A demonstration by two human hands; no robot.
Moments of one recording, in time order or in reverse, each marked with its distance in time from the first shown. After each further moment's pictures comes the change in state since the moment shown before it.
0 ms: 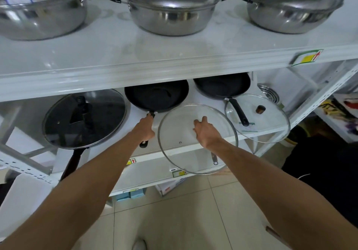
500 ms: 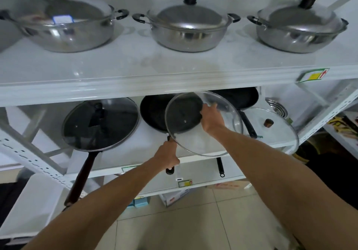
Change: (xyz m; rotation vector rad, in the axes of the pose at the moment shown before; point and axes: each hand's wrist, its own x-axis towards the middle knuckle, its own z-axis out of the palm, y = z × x) left_hand -0.087 0.049 0.020 0.009 -0.051 0.059; right_hand 0.043 -0.023 -0.065 0.124 0.212 0.072
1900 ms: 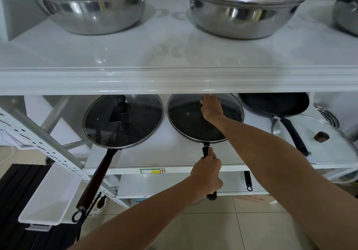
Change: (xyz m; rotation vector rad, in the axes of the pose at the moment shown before) left_hand -0.001 0.026 0.027 0.071 0.002 0.131; right_hand 0.110 -0.085 0.083 0.199 0.031 -0.175
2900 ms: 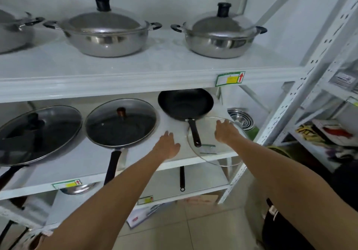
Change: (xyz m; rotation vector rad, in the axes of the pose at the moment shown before) left_hand 0.110 0.181 0.020 -0.107 0.050 -0.102; right_hand -0.157 0.327 -0.189 -0.380 -0.218 0.336
